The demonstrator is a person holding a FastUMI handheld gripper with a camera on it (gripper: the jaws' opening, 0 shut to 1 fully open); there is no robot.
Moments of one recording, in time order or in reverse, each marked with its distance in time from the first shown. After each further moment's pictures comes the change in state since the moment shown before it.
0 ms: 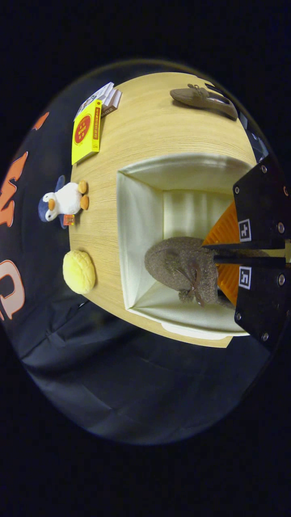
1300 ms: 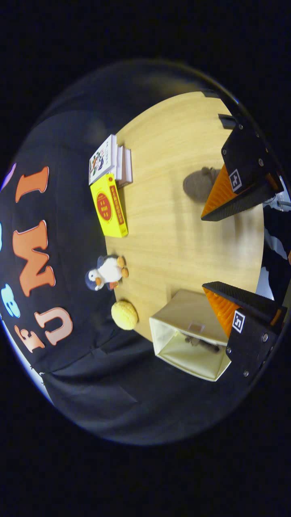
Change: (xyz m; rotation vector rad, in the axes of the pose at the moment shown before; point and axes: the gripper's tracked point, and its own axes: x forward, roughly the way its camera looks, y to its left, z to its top) arm -0.144 -0.298 -0.023 0.056 -0.312 -0.071
